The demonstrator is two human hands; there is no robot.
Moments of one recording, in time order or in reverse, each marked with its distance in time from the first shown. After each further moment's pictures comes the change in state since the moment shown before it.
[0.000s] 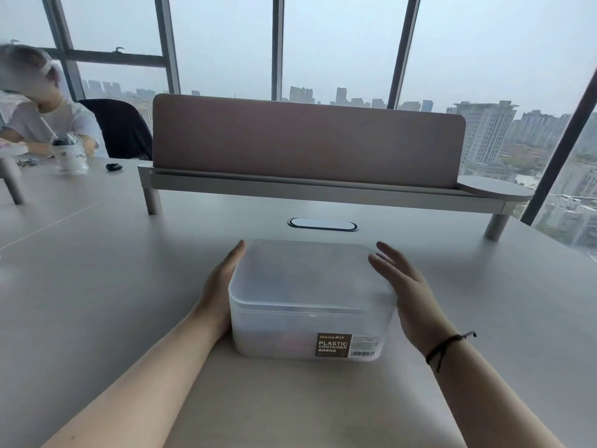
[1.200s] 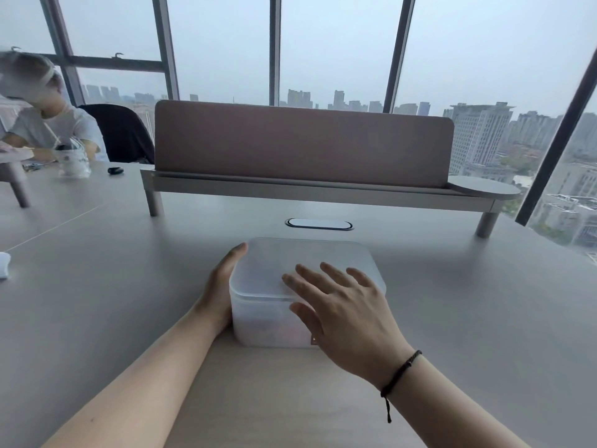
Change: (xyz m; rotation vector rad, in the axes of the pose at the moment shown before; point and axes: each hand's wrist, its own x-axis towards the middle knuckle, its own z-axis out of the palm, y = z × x) left_hand -0.012 0.002 0.003 0.028 -0.085 0.005; right_hand -0.066 -0.018 0.062 -1.461 -0.181 -0.629
